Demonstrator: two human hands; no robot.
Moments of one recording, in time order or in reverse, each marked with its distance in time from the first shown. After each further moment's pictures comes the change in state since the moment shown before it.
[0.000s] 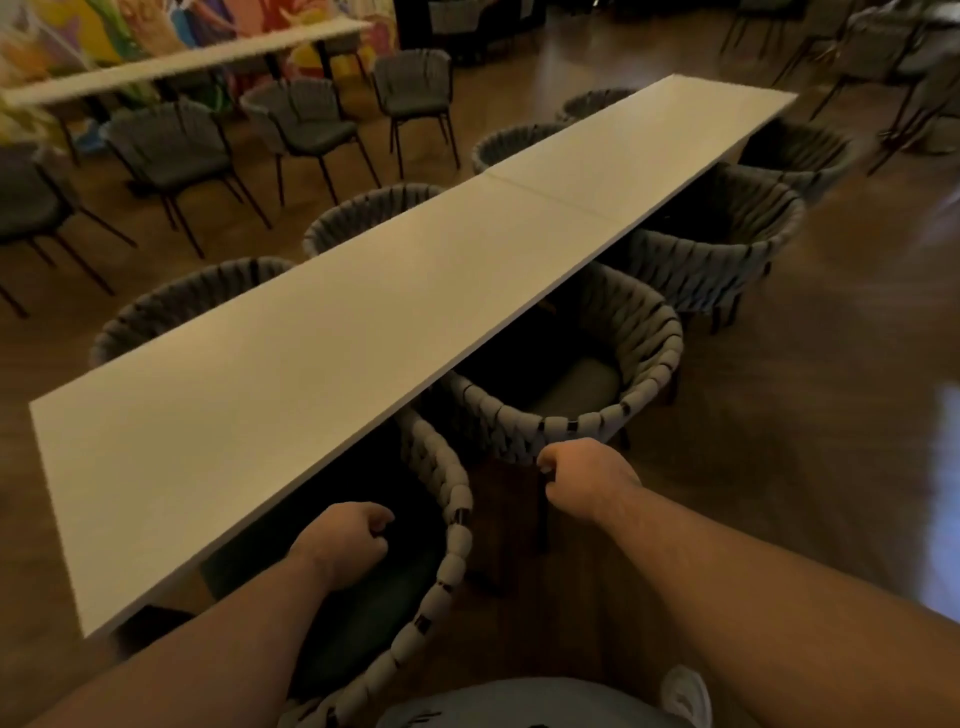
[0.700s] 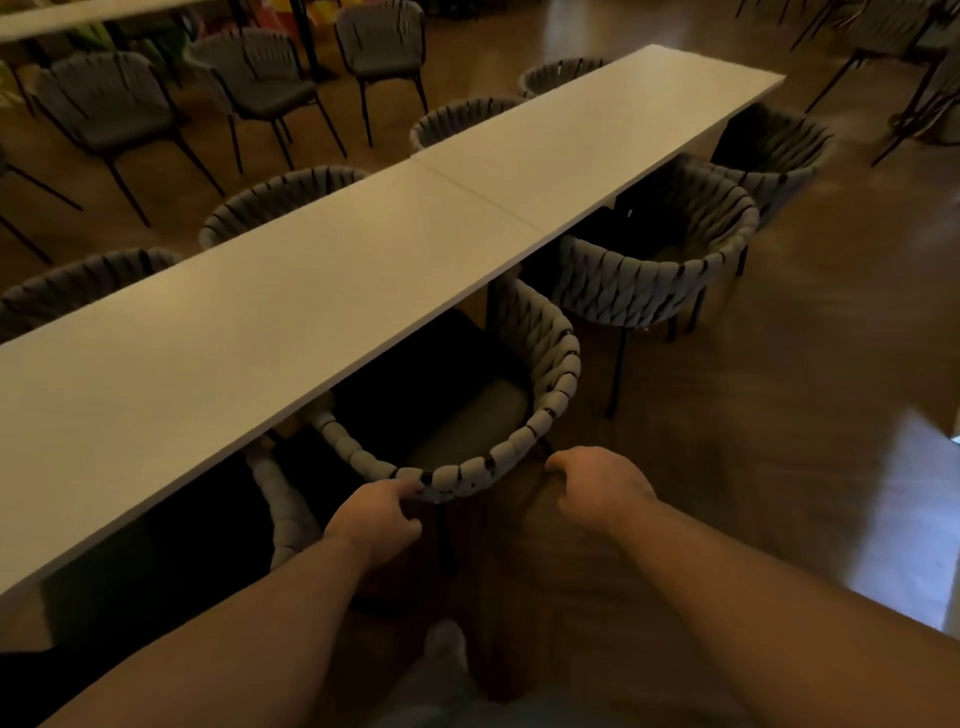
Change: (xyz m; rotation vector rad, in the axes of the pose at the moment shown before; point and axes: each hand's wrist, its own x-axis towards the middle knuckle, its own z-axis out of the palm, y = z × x) left_hand 0.125 0.333 0.051 -0.093 -0.004 0.001; right_hand 0.087 0.298 -0.102 -0.075 -0.091 -0.005
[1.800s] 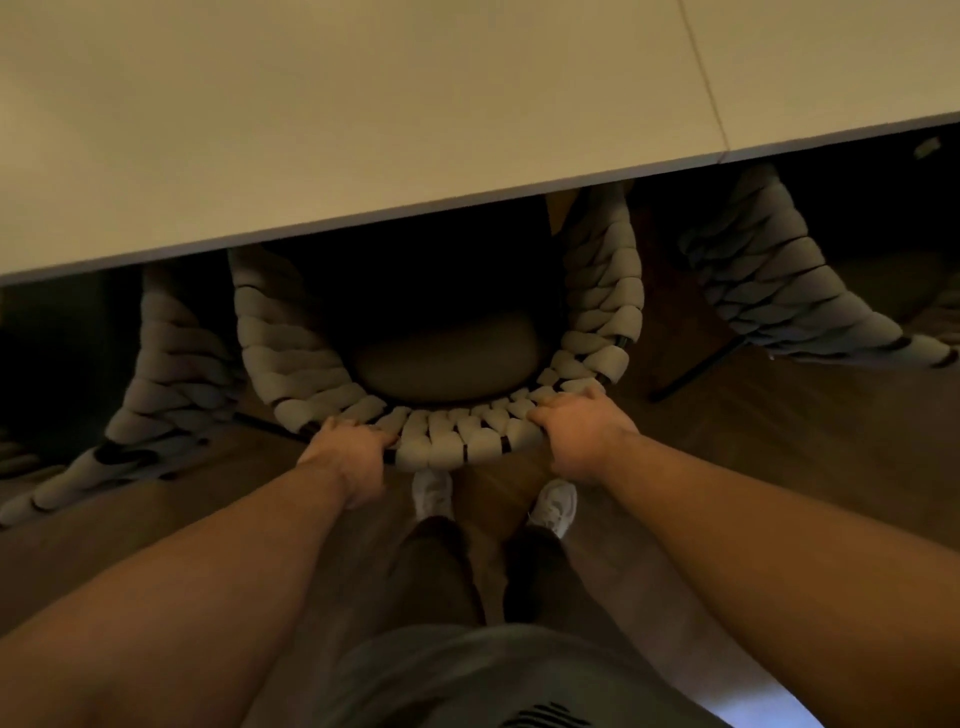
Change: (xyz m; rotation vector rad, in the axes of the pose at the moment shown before) left_hand 0.213 0.105 0.079 0.234 -0.455 -0.377; right_hand 0.345 0.129 -0.026 -0.654 -0.511 -0.684
